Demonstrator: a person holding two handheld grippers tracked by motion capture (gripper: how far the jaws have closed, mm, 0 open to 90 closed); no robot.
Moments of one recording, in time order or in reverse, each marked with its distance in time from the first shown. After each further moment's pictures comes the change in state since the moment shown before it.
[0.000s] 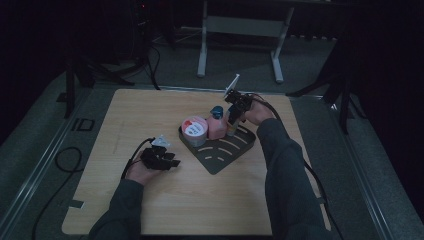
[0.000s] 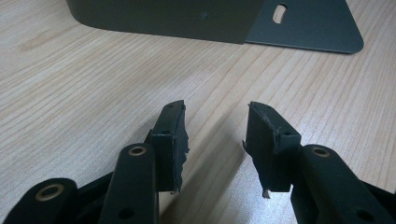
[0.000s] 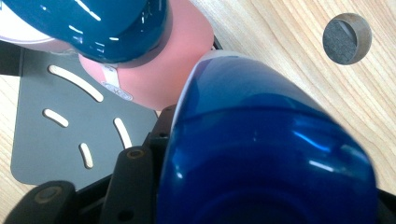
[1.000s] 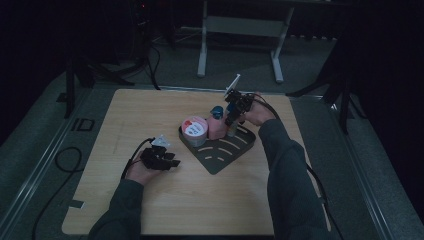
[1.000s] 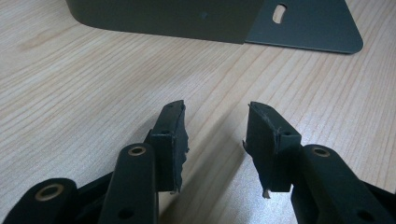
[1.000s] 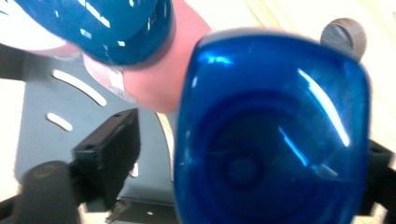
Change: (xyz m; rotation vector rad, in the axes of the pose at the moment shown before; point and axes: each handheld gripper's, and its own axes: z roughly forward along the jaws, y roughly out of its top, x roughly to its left) left arm 0.000 0.000 0.000 0.000 -0.002 0.000; right arm 0.003 -0.003 -0.003 -0.025 -0.021 -0.004
